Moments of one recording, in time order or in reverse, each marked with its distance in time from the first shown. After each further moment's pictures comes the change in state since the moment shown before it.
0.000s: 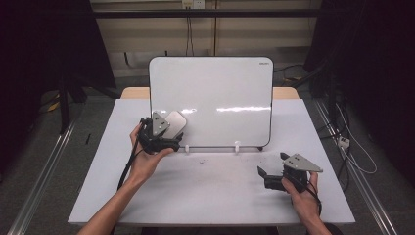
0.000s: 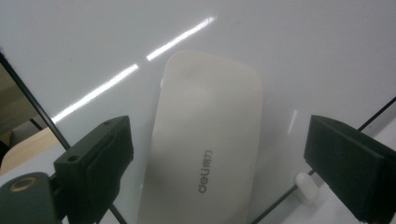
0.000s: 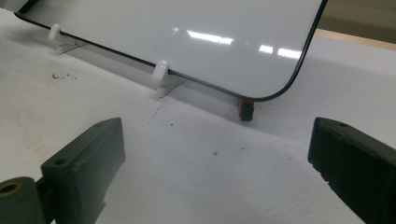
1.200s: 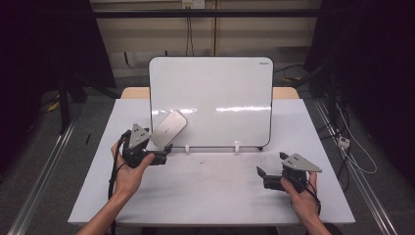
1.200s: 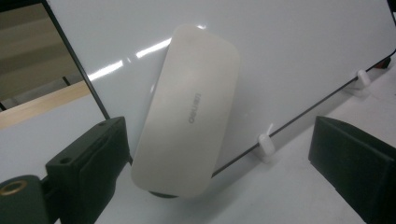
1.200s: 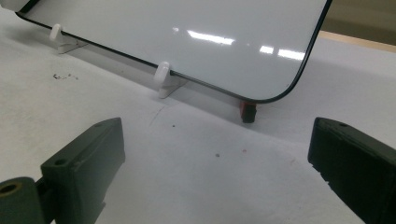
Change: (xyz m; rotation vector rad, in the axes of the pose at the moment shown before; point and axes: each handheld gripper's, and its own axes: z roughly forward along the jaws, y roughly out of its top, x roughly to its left) left arm 0.001 -0.027 -0.052 -0.038 -0.046 -0.107; right arm 0.002 0.001 0.001 0.002 -0.001 -0.005
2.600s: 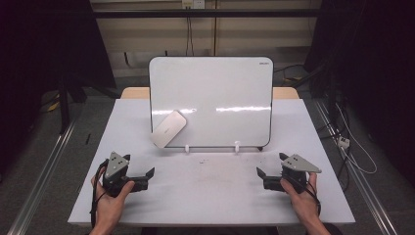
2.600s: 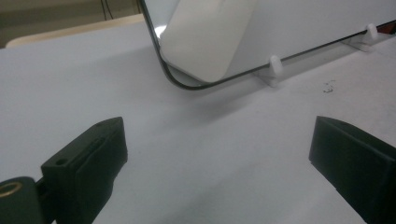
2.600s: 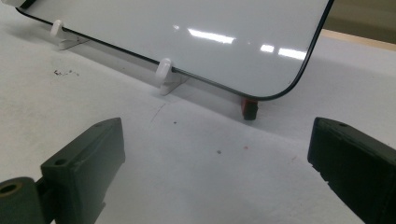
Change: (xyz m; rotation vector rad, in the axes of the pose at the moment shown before) left arm 0.004 -0.070 -0.046 0.022 0.042 -0.124; right arm 0.001 -0.001 -0.001 0.009 0.002 -0.005
